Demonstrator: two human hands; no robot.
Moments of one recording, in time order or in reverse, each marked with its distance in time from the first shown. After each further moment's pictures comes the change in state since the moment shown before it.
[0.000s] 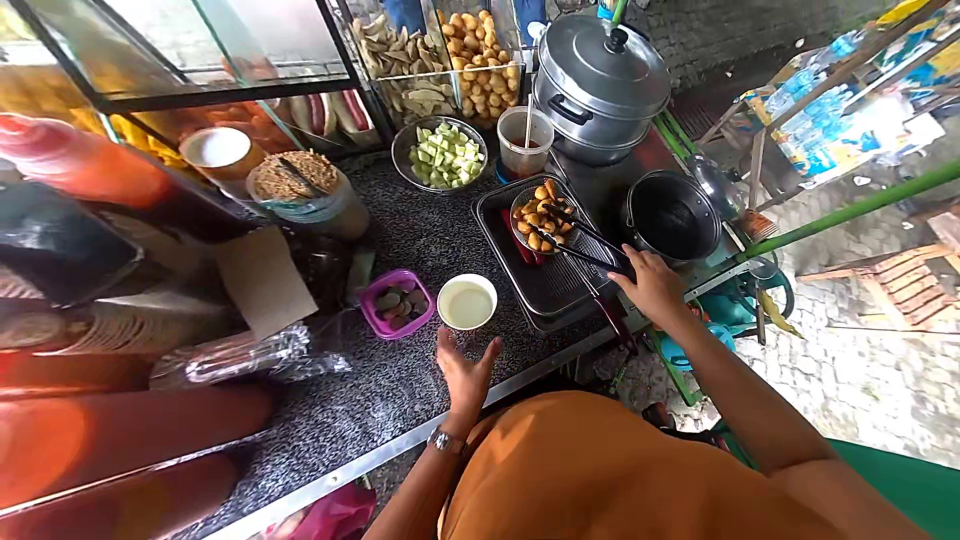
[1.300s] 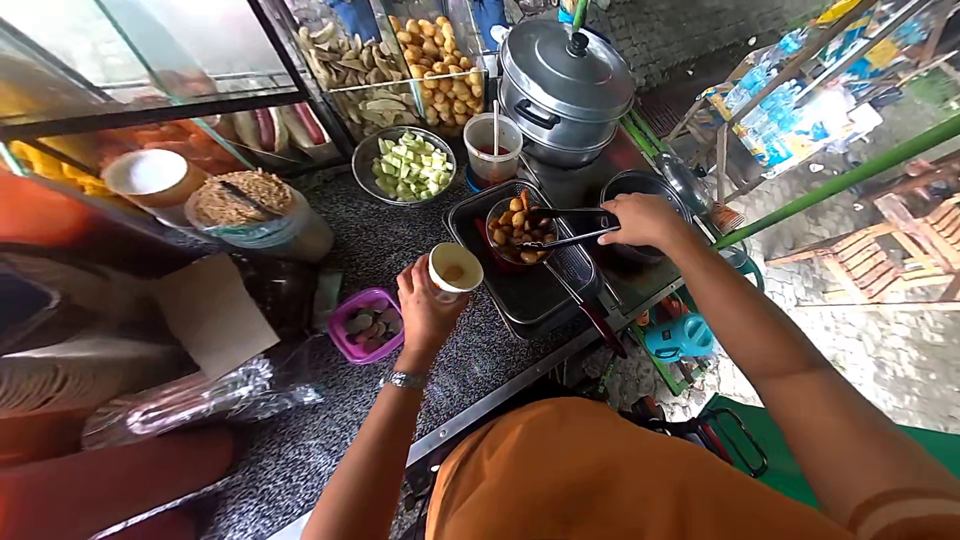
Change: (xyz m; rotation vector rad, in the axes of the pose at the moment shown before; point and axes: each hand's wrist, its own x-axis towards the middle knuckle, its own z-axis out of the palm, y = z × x) left_hand 0.117 0.069 -0.005 0.308 -0.092 0.329; right_hand 0.098 -0.011 -0.094 -0.327 -0.416 -0.052
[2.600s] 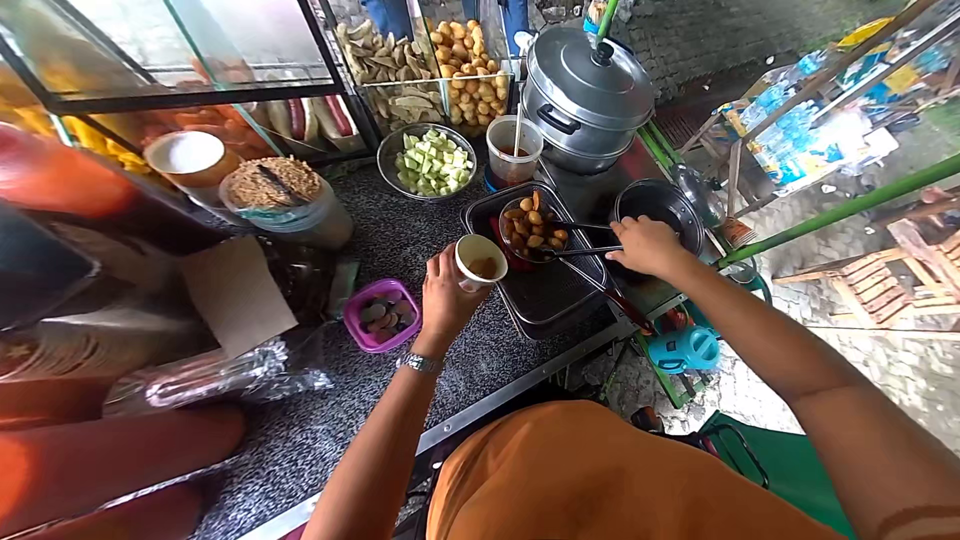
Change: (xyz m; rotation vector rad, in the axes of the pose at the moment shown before) left_hand 0.006 0.020 -0.004 0.017 -0.098 0.044; right_hand -0.008 -0.018 0.029 -0.105 0.032 0.001
